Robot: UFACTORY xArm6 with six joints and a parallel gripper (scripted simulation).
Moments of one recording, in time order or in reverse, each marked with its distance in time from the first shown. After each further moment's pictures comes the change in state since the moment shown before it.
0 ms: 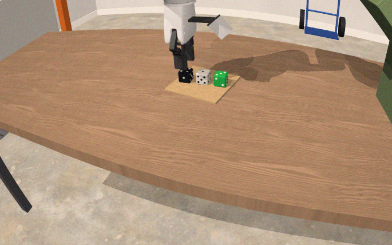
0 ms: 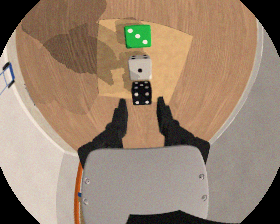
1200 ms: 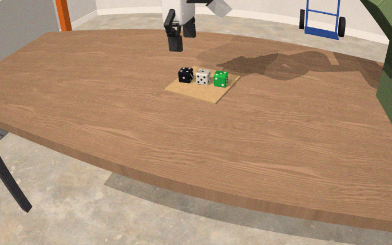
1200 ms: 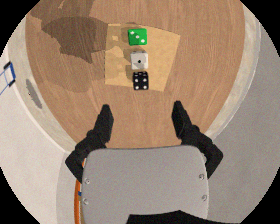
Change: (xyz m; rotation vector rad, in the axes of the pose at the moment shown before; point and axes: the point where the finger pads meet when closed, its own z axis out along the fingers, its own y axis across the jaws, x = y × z) arm 0.000 0.000 -0.048 -0.006 0.006 0.000
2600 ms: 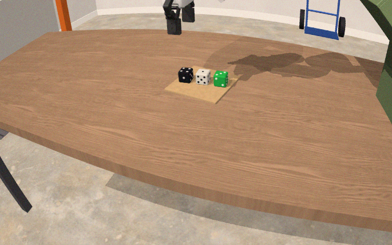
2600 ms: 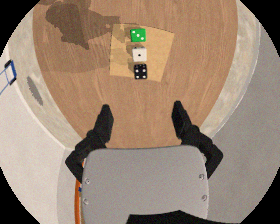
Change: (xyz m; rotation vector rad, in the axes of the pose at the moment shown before) arm 0.000 0.000 -0.043 0.006 -0.029 -0.001
